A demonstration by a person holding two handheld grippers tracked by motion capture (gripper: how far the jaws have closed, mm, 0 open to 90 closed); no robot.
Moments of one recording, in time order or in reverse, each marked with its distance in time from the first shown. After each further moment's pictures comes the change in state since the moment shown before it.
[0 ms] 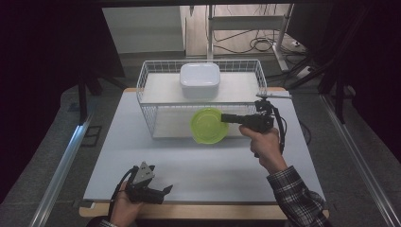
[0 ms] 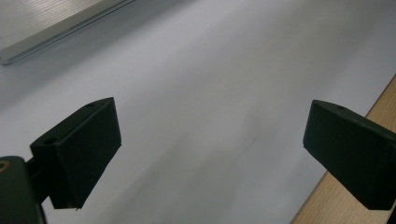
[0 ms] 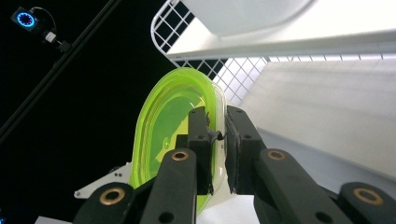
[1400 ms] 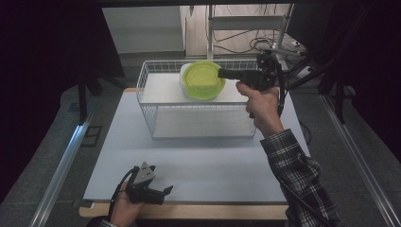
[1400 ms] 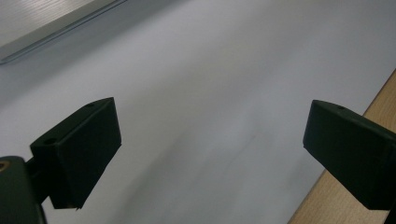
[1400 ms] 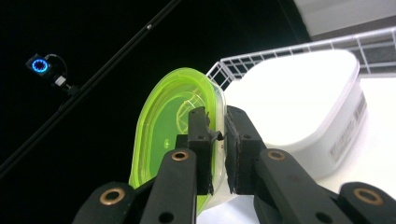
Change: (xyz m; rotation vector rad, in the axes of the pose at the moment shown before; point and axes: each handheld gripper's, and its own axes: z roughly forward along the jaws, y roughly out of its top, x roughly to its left) left arm -0.001 0.000 0.001 0.008 -0.009 0.004; right arm 0.054 0.097 -0.003 -0.140 -0.026 -0.058
